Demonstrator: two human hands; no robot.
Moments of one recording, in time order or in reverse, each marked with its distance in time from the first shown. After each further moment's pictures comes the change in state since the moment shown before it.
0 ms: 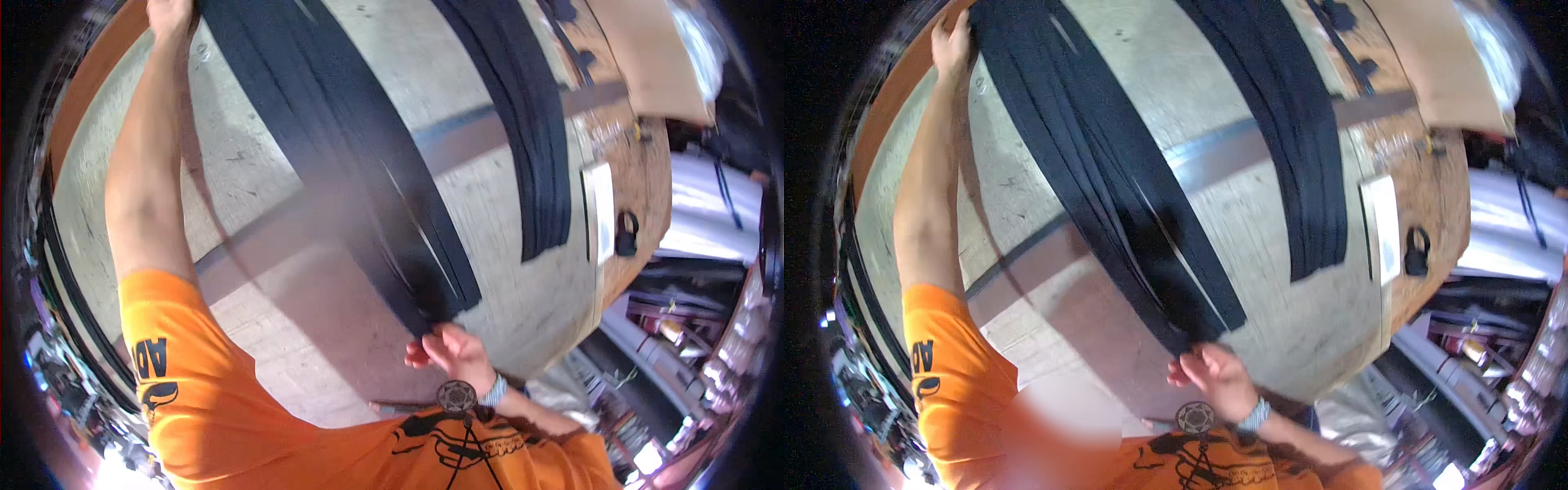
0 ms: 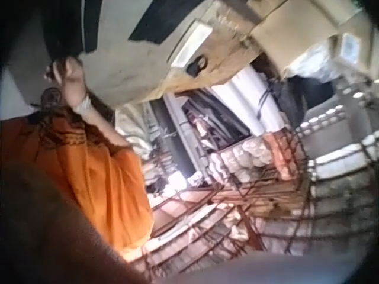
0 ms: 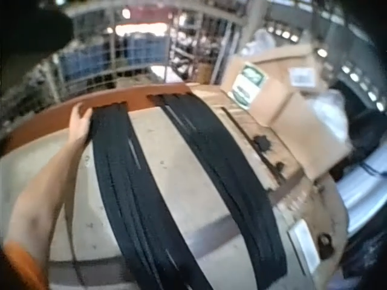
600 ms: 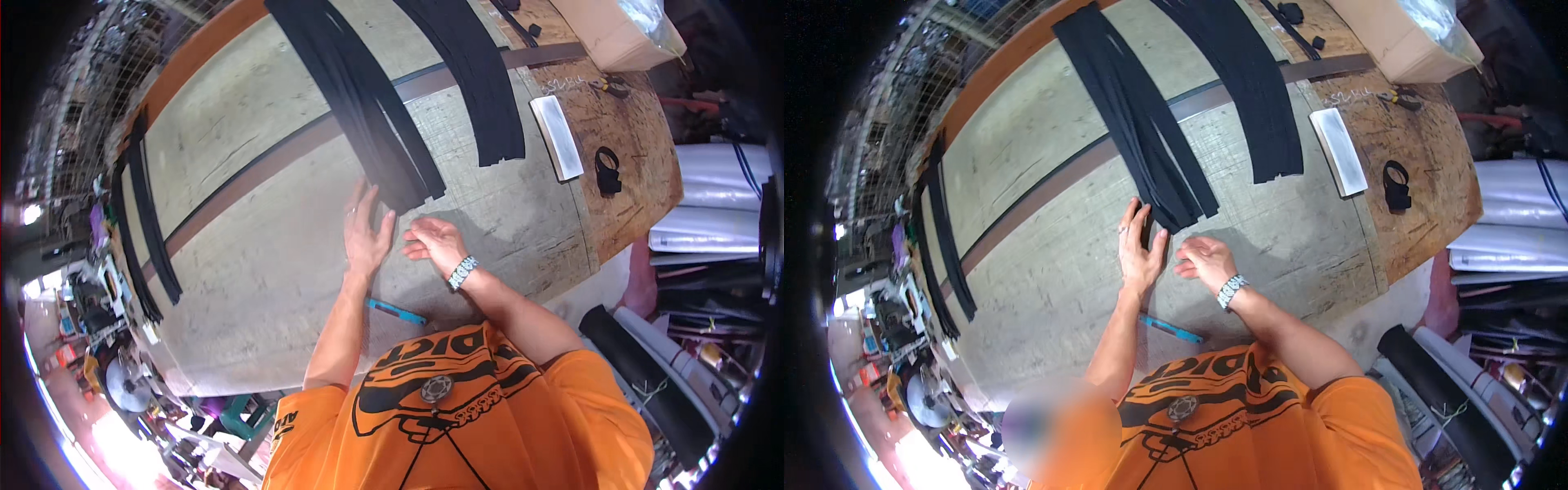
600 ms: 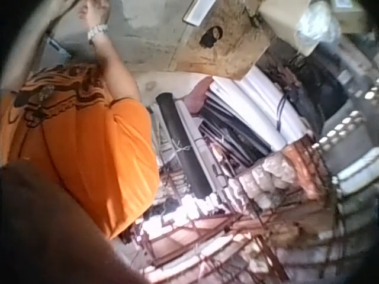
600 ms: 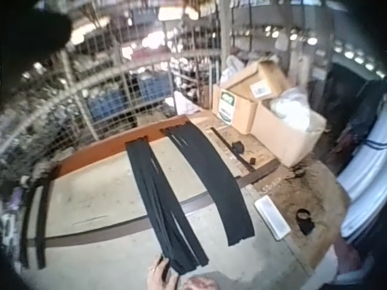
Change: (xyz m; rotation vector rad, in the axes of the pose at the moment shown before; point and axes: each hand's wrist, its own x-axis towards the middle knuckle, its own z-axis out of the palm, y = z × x) left_hand -0.563 0.371 -0.086 0.370 -0.553 -0.154; right_hand 0.008 0.039 -0.056 -0.005 -0.106 -0.220
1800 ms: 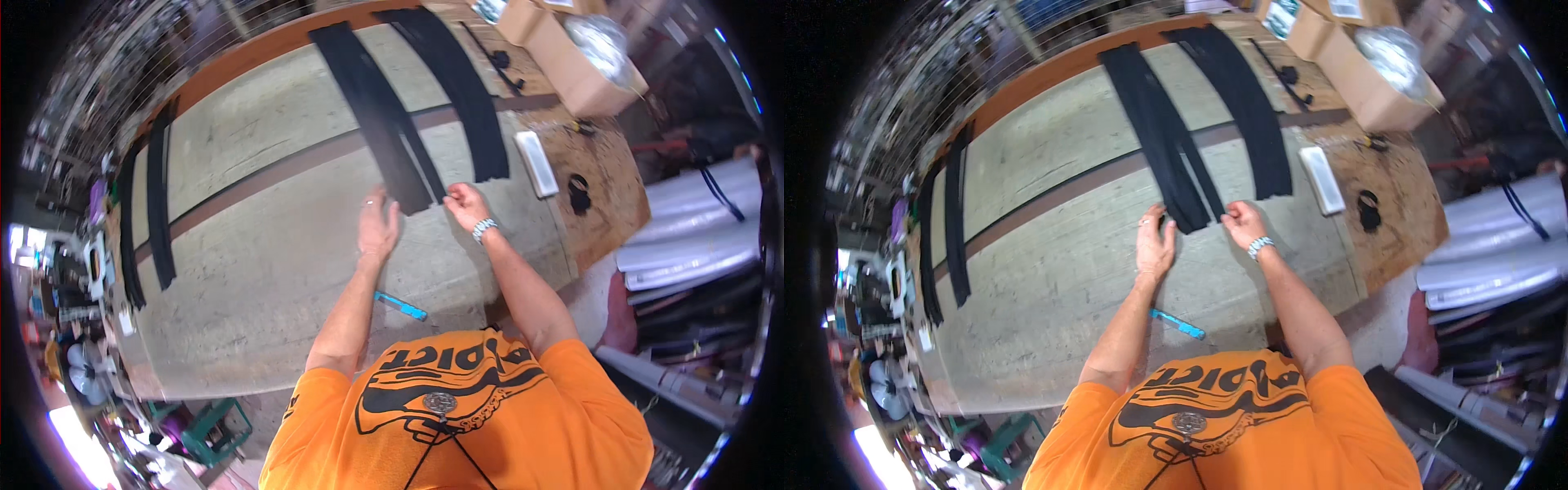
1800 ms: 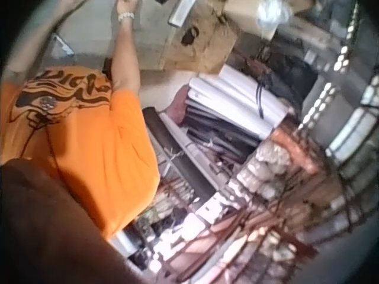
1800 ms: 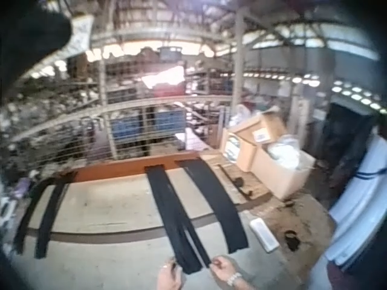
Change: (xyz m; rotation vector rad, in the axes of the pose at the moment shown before) left_hand -0.003 -0.013 0.022 -0.080 0.192 0.061; right_hand 0.039 -0.057 -0.068 -1.001 0.323 -0.726
